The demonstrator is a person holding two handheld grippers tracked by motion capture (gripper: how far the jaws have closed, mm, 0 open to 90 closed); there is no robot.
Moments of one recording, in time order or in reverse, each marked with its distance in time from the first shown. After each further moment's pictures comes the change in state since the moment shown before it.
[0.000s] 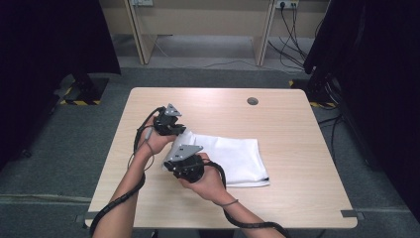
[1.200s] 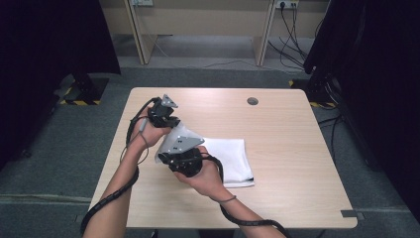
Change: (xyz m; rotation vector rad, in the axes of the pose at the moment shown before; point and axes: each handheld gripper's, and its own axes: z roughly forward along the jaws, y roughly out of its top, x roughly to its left) left arm 0.001 0.020 -0.019 0.043 0.047 0.016; right arm 0.000 0.019 -0.015 -0.067 -0.005 0.004
